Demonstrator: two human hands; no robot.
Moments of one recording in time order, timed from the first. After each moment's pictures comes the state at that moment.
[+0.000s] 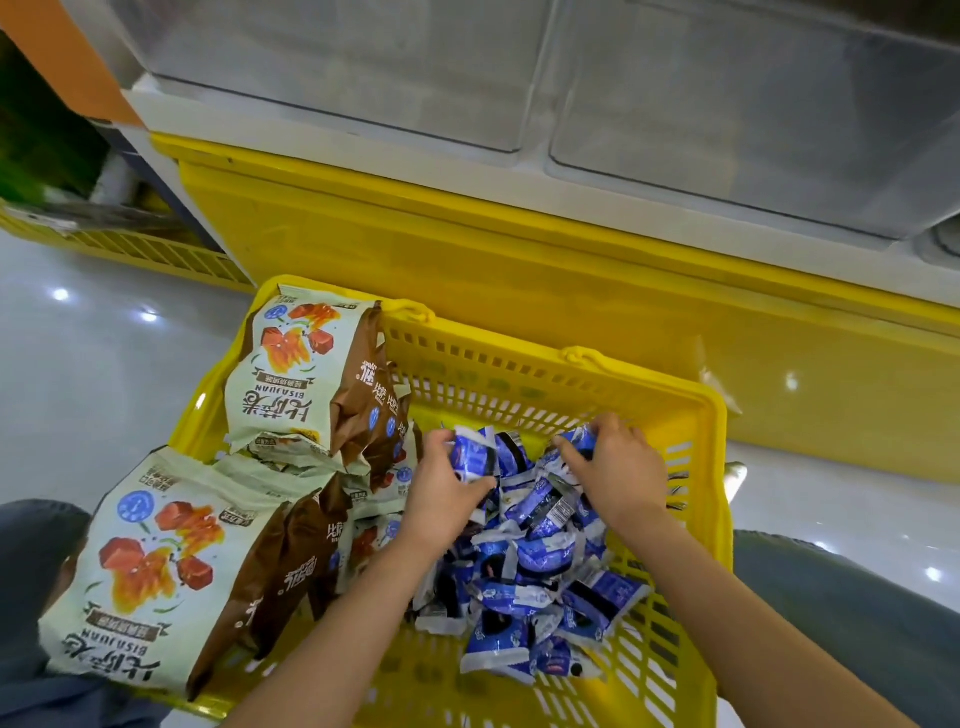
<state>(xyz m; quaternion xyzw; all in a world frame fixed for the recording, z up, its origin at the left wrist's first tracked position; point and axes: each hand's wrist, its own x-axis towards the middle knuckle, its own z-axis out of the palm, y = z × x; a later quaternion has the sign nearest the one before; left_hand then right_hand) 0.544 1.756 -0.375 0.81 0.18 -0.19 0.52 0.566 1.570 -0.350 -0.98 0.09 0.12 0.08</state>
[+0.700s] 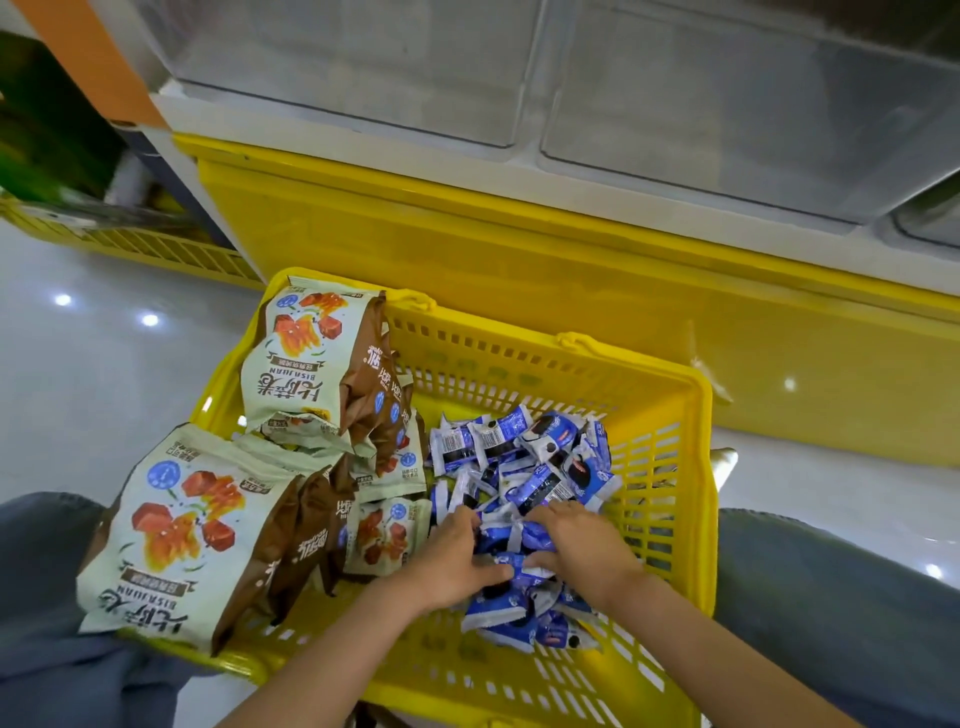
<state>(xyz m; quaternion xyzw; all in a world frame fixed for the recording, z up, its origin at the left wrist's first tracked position) 0.481 1.763 -0.370 0.81 0.01 -0.46 0.36 0.492 1.585 -0.349 -0.92 -0.15 0.36 0.07</state>
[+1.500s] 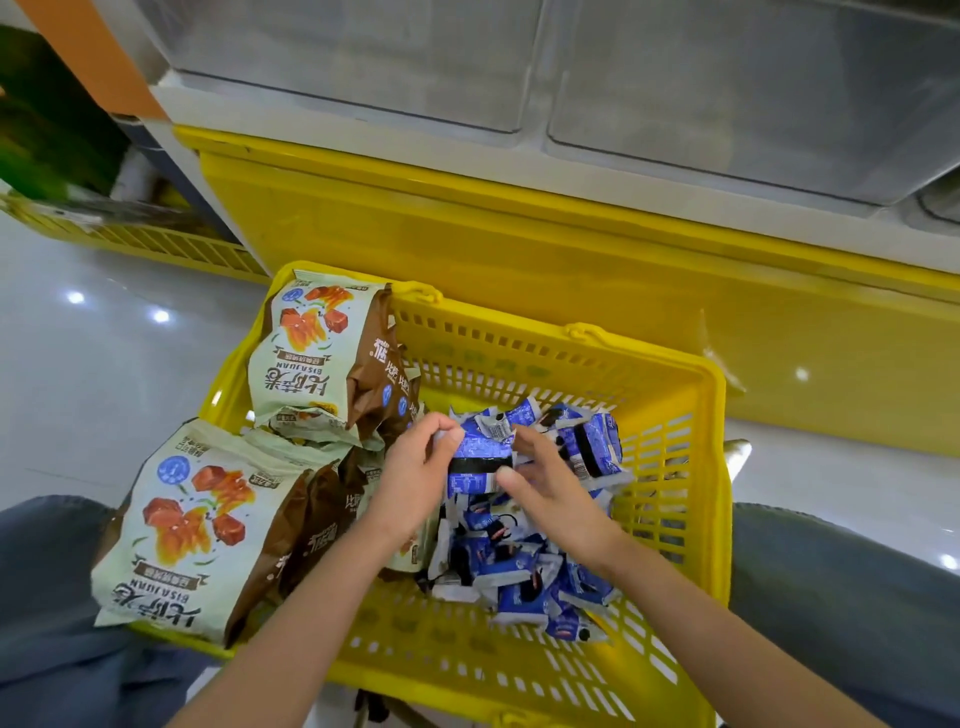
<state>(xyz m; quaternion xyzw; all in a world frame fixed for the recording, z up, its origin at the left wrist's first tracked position) 0.529 1.788 -0.319 0.81 0.05 -0.13 0.56 0.511 1.622 -0.319 -0.77 0.05 0.31 0.56</state>
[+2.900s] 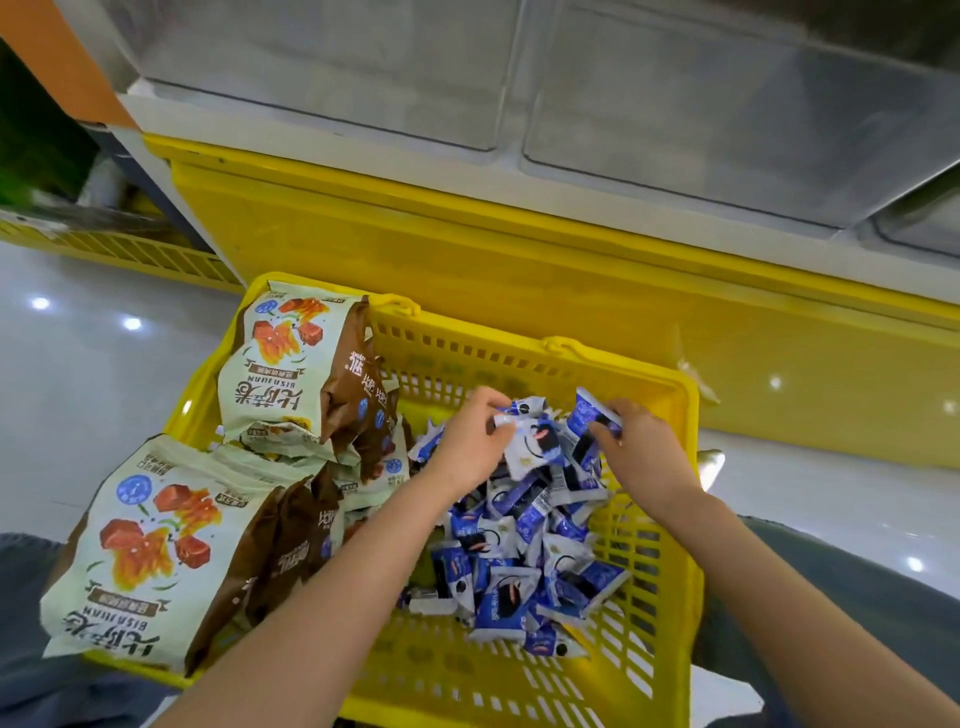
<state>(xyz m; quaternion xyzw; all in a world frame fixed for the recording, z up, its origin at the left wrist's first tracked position) 0.576 1.729 -0.332 0.80 0.05 -0.26 0.54 0.565 1.543 -0.301 -0.96 0.09 0.17 0.20</state>
